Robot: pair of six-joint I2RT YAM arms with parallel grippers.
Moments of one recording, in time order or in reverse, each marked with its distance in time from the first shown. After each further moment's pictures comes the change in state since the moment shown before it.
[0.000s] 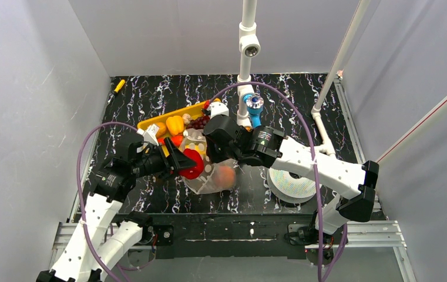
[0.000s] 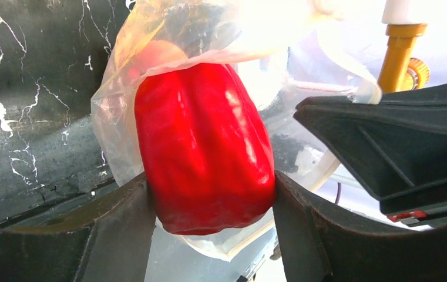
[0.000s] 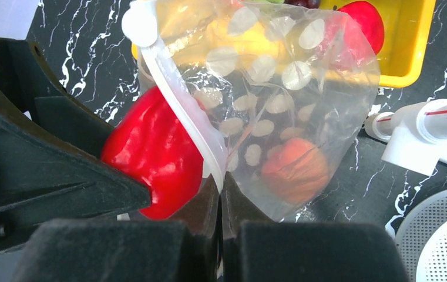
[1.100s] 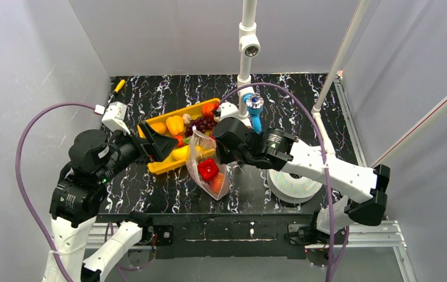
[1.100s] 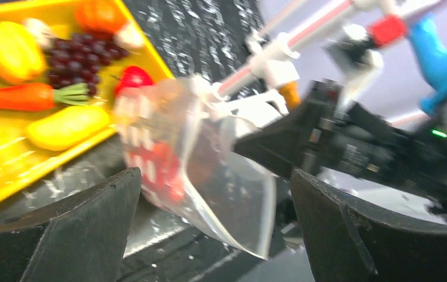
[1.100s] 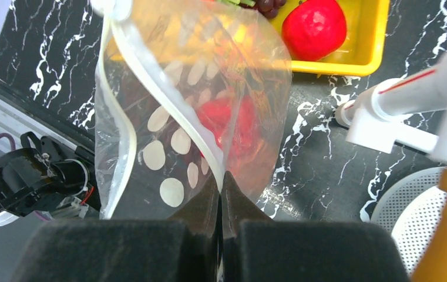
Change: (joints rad) left arm -0.003 -0.002 0.456 -0.109 -0.270 0.299; right arm 0.000 -0.074 -0.070 -0.019 0.058 -0.002
